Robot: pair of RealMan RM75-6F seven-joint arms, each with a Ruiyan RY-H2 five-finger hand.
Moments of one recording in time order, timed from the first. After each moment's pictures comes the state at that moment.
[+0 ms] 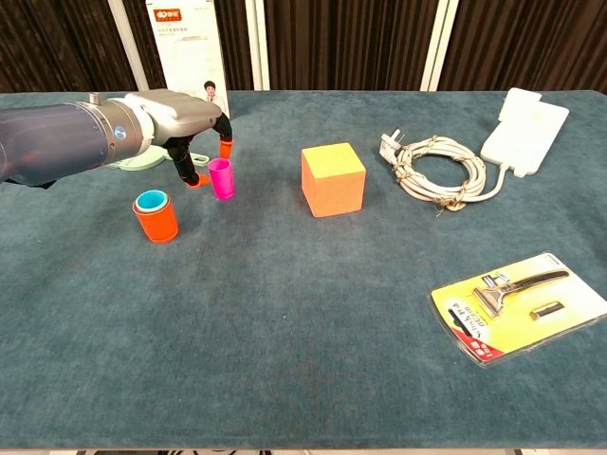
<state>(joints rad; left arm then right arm) -1.07 -1.66 -0.13 -1.17 0.68 0.81 0.65 0.11 -1.27 0.15 -1.50 -1.37 1.46 -0.03</state>
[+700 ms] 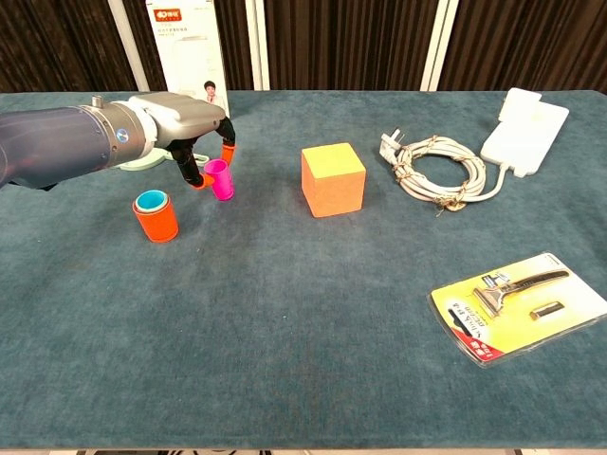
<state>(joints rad) -1.06 -1.66 -0.14 -1.17 0.72 0.79 0.62 0.11 -1.27 0.15 -1.50 -1.37 1.46 -0.03</state>
